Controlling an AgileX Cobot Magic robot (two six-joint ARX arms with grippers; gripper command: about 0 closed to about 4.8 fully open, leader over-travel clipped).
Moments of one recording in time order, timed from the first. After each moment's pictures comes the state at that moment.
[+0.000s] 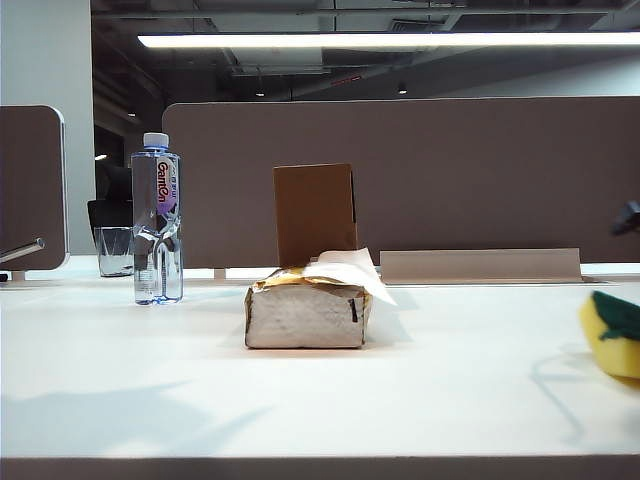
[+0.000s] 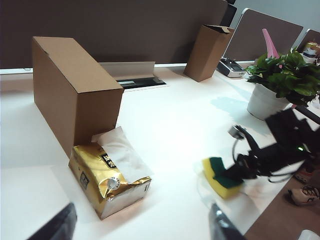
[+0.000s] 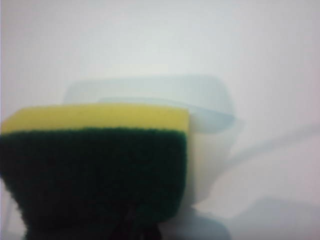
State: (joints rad) left arm 0.04 0.44 0.66 -0.39 0.85 -0.13; right arm -0.01 1.27 0.49 -0.24 -0.31 0.27
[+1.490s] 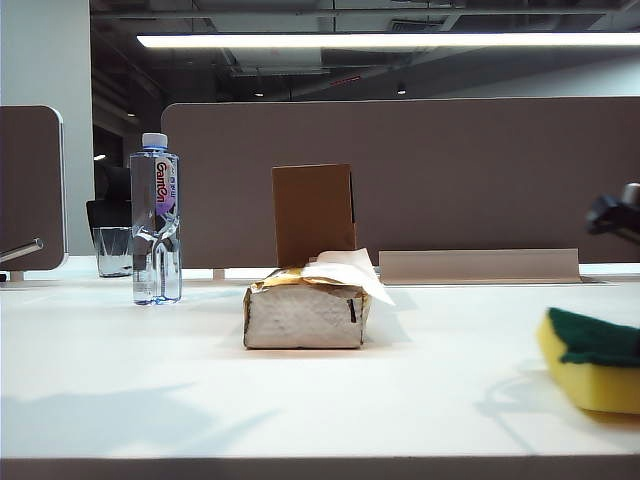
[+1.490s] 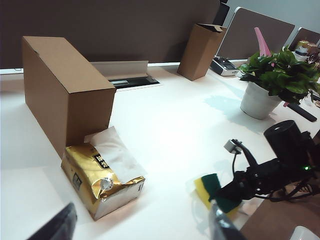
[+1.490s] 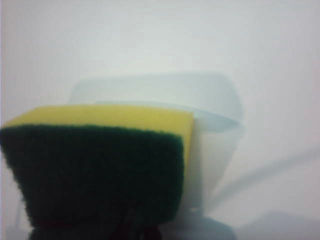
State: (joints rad) left arm 0.04 0.43 0.66 -0.39 0.87 -0.13; right arm 0.26 1.12 0.37 -0.20 -0.24 0.48
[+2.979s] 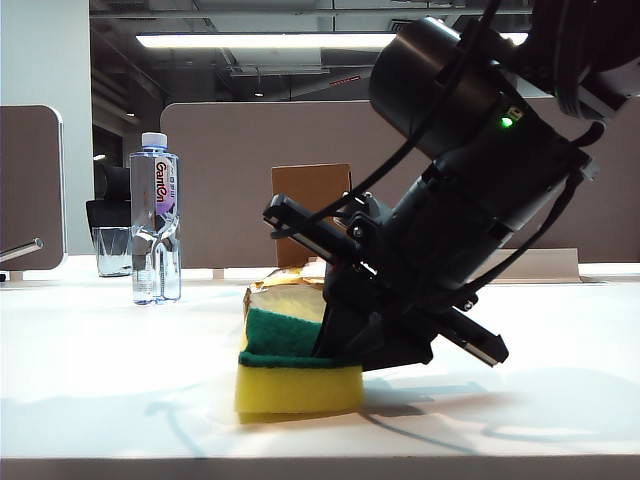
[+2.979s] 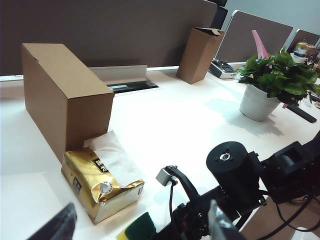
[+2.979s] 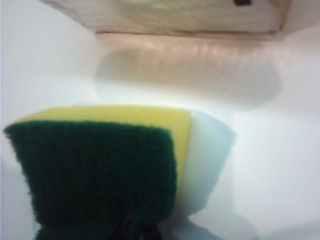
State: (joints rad) left arm 0.04 0.41 0.66 -0.39 0.87 -0.13; right arm 0.79 1.65 0.70 0.14 -0.16 0.75
